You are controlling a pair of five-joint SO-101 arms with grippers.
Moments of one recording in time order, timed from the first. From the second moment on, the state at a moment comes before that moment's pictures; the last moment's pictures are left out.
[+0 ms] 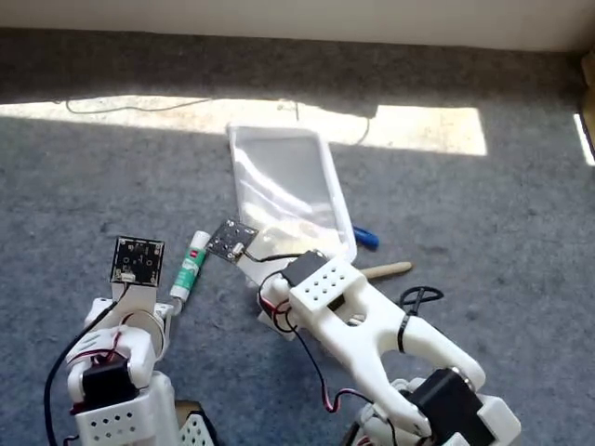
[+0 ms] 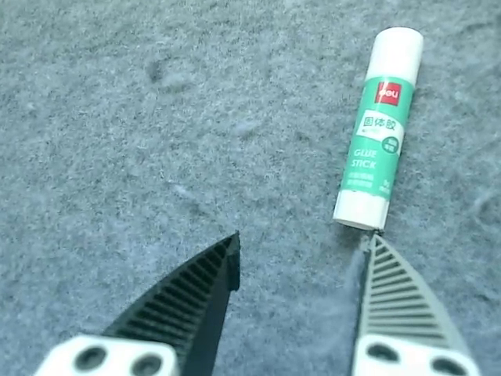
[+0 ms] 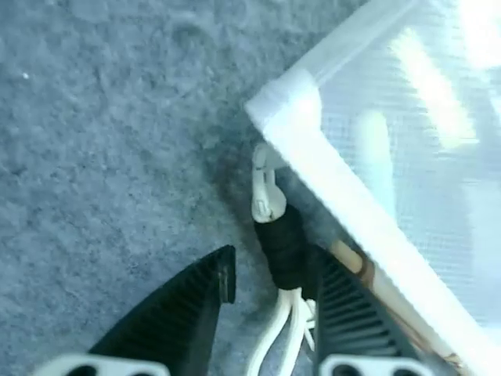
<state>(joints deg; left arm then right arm) -21.5 -103.4 90.7 74.4 -15.3 -41.7 -13.5 44.8 56.0 21.2</state>
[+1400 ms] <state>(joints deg) -21.5 -103.4 90.7 74.4 -15.3 -40.1 -12.2 50.6 44.8 24.4</state>
